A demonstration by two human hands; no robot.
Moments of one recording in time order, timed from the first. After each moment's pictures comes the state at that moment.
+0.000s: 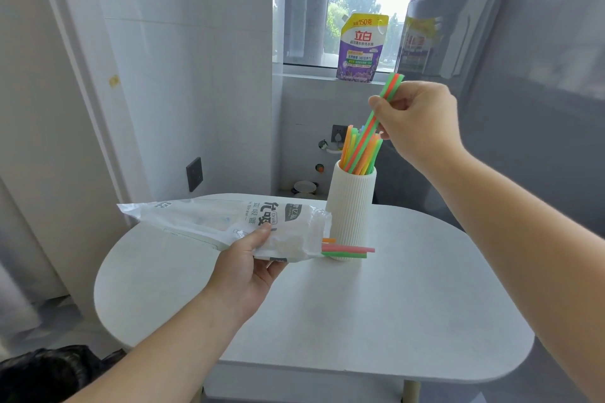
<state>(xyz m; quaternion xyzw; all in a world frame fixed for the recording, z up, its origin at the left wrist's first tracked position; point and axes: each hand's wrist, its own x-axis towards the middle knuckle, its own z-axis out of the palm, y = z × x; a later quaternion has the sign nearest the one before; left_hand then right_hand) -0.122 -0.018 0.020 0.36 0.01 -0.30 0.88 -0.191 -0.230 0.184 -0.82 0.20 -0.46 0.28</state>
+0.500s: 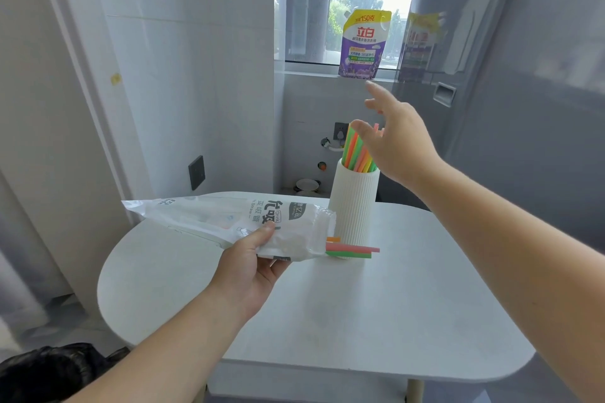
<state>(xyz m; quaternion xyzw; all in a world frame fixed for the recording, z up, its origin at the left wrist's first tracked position) -0.120 -0.018 0.018 0.36 0.01 -0.31 0.88 -0.170 -0.234 0.154 -0.90 0.17 -0.36 0.19</state>
